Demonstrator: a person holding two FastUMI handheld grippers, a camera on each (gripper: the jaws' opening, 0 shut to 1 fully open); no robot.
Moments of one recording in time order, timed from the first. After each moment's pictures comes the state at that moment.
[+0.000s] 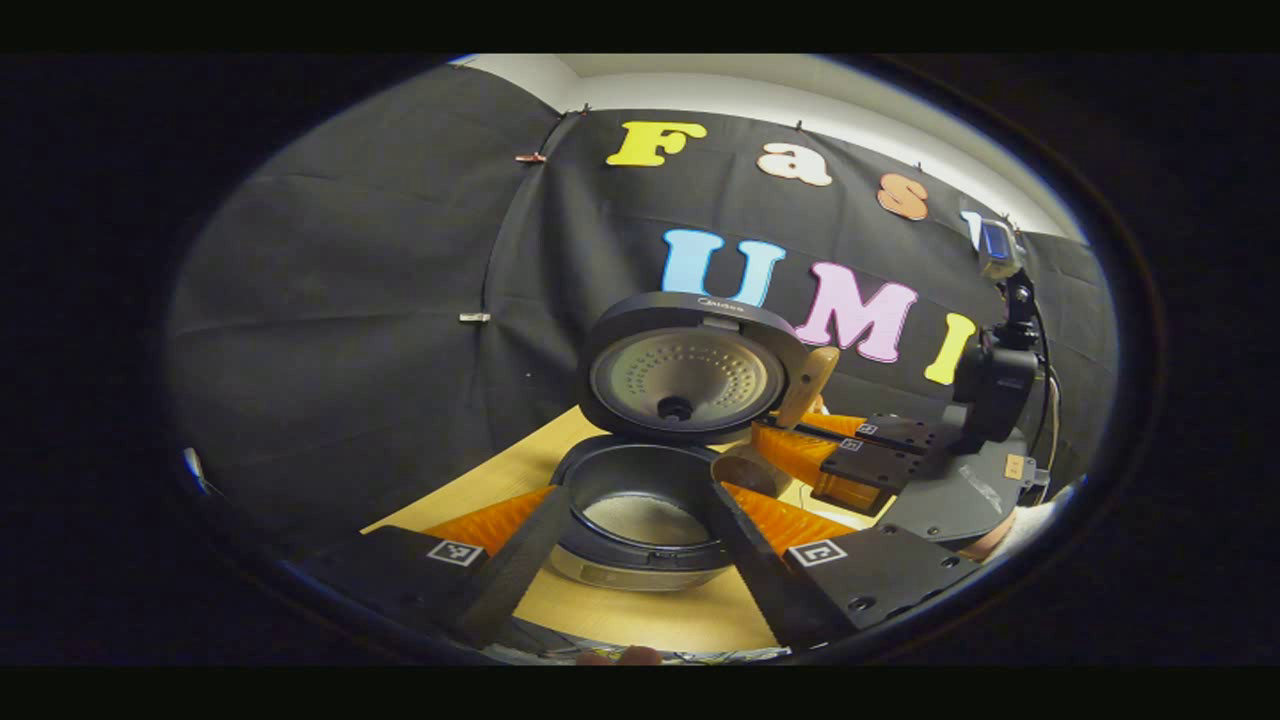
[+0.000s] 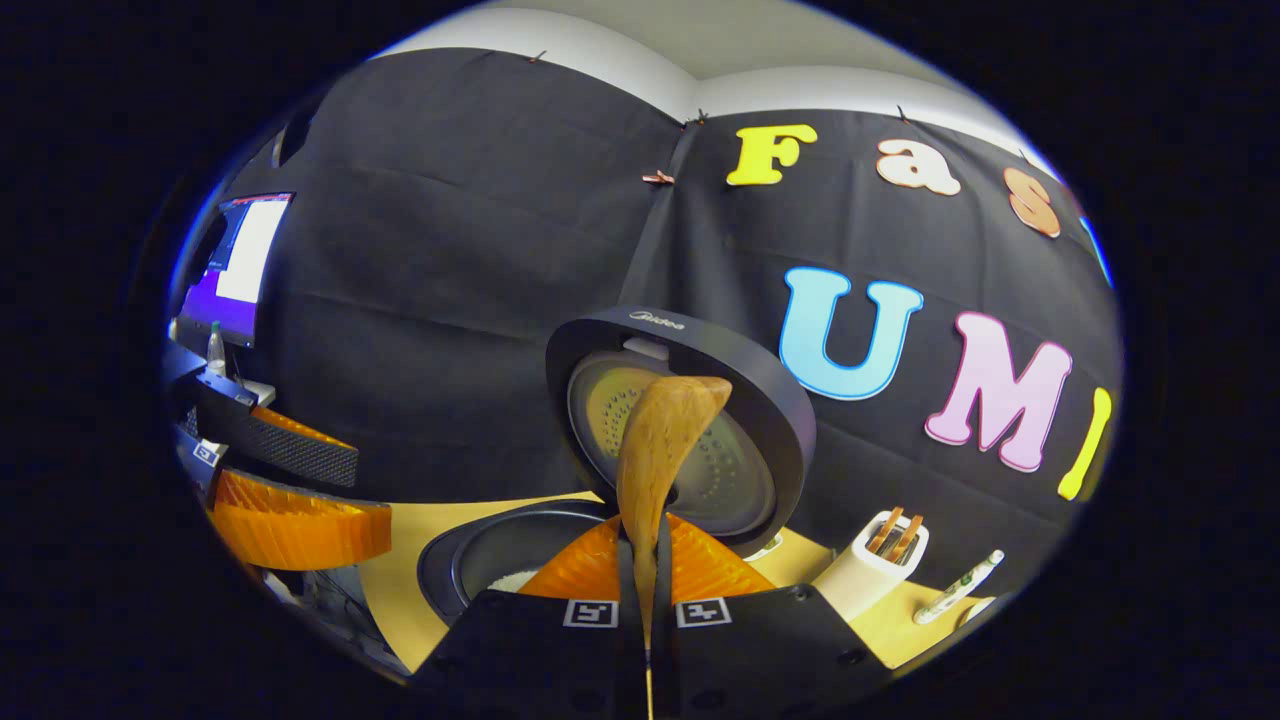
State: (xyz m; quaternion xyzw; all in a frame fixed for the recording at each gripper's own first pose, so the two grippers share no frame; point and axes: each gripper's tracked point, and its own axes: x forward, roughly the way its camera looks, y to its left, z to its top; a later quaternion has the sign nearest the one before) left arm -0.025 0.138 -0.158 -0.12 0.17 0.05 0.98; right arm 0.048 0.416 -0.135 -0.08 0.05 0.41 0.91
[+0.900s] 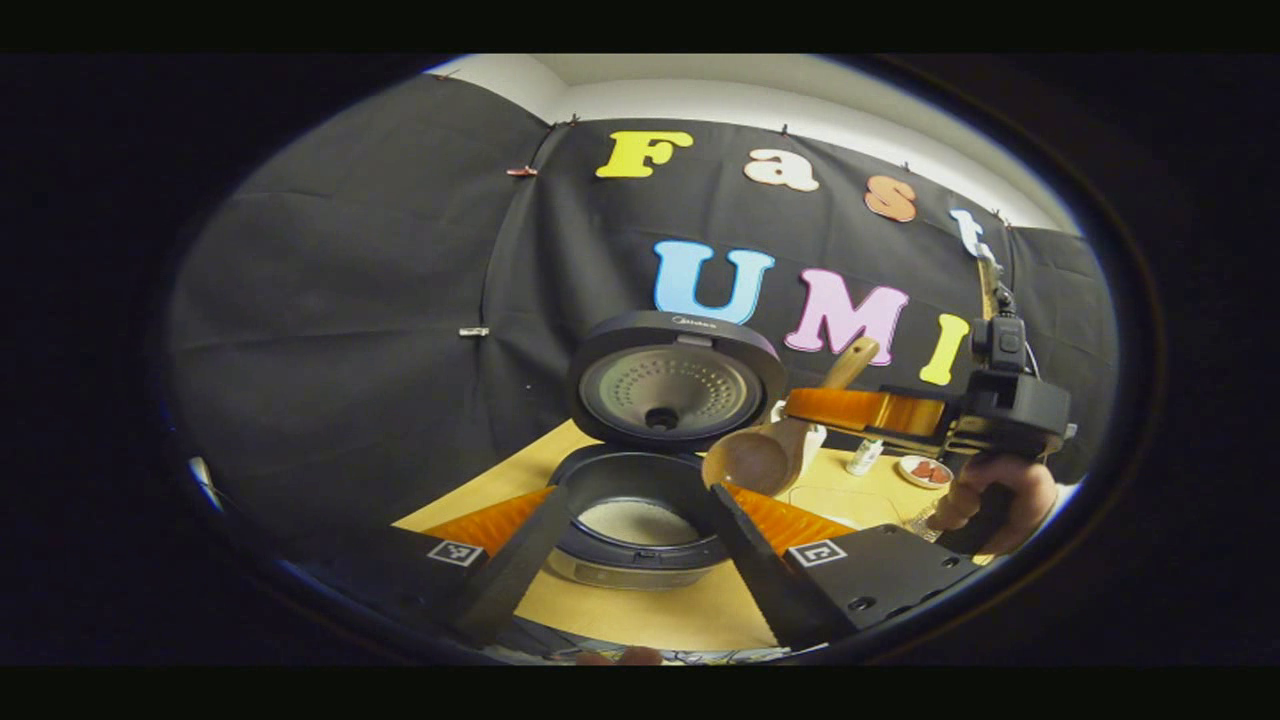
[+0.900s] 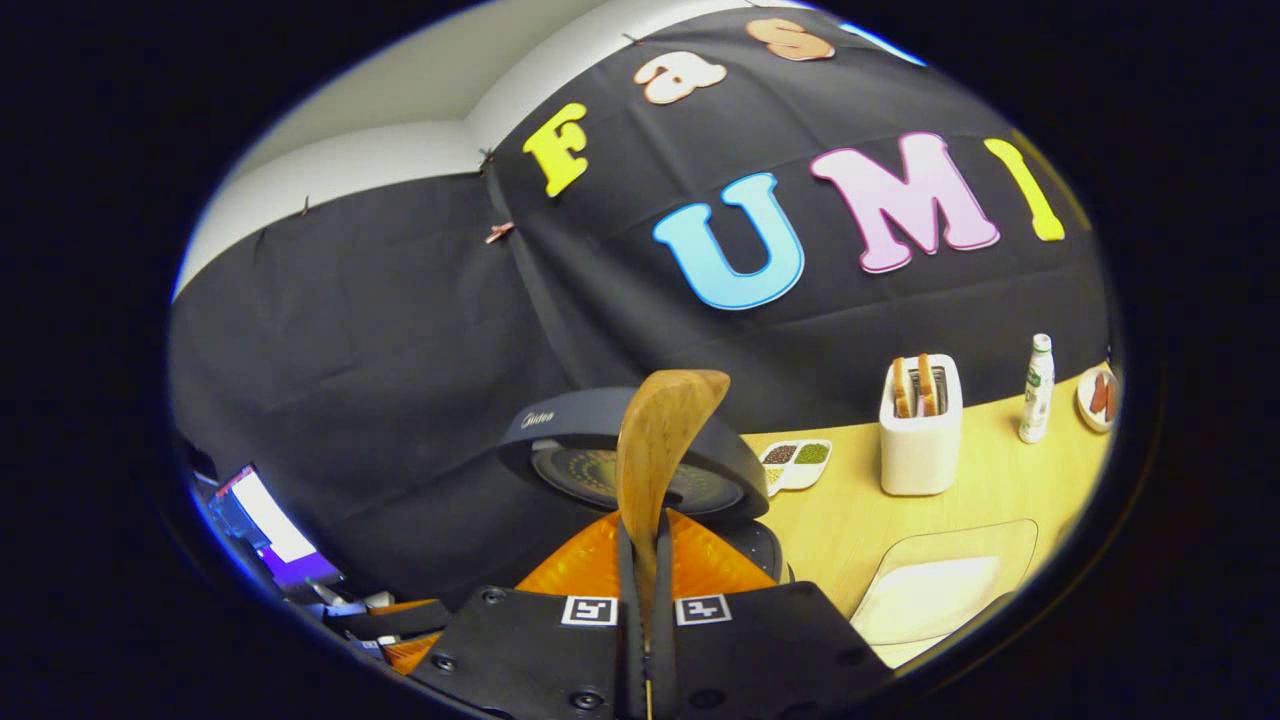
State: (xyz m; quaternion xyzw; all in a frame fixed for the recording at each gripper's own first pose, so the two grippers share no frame) left arm -0.037 0.119 -0.134 -0.11 0.16 0.05 0.98; right arm 0.070 0.355 -0.094 0.26 0.21 0.31 0.89
